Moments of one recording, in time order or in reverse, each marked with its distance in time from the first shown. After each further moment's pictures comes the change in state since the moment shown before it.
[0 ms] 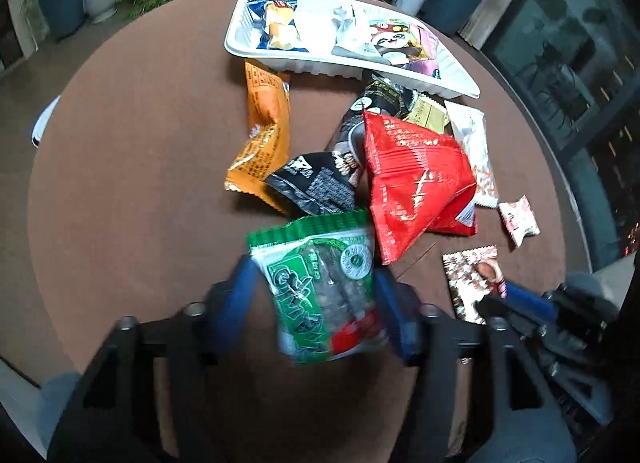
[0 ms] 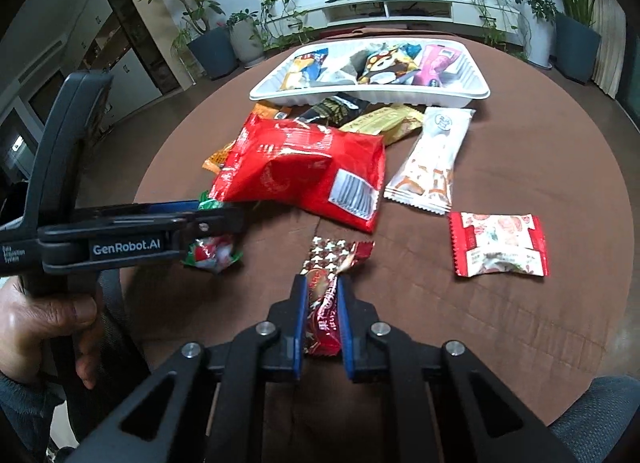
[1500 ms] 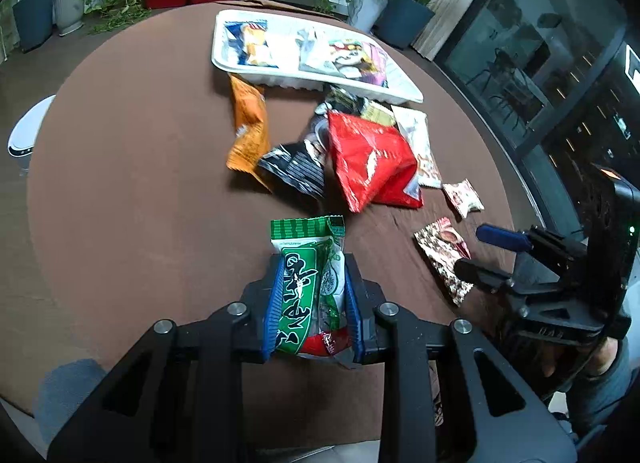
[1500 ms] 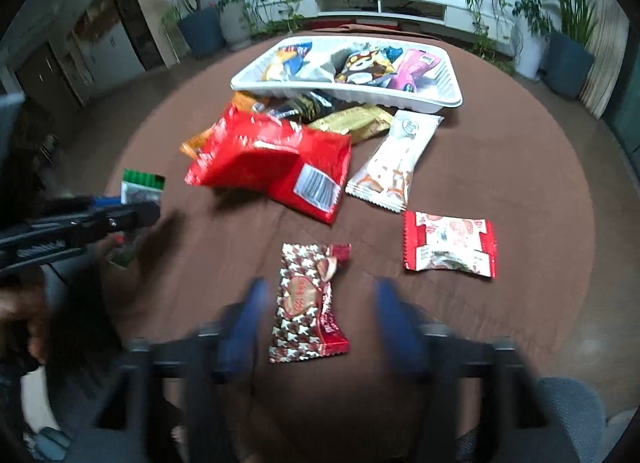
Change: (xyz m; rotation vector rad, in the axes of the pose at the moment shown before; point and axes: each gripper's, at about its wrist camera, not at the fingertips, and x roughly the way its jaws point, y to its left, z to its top) left arm -0.042 0.012 -0.035 0.041 -0.069 -0.177; right arm -0.013 0.002 0.000 -0.086 0.048 -0.142
